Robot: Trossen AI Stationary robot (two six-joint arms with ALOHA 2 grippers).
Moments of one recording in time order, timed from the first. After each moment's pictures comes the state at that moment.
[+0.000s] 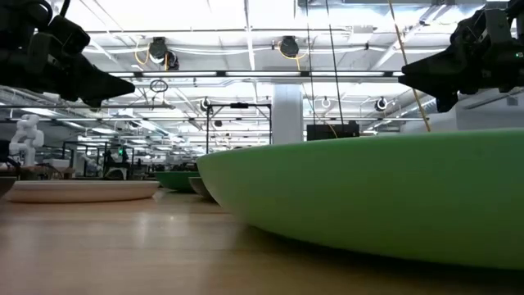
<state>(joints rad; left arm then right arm) 0.07 0.11 0.05 -0.03 -0.10 0.04 0.11 0.03 0.02 0.05 0.36 0.22</state>
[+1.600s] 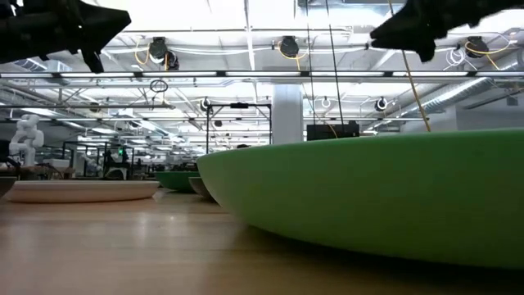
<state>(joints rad) 0.07 0.12 0.05 0.49 -0.14 -0.15 0.11 0.62 0.54 -0.16 0.52 0.27</state>
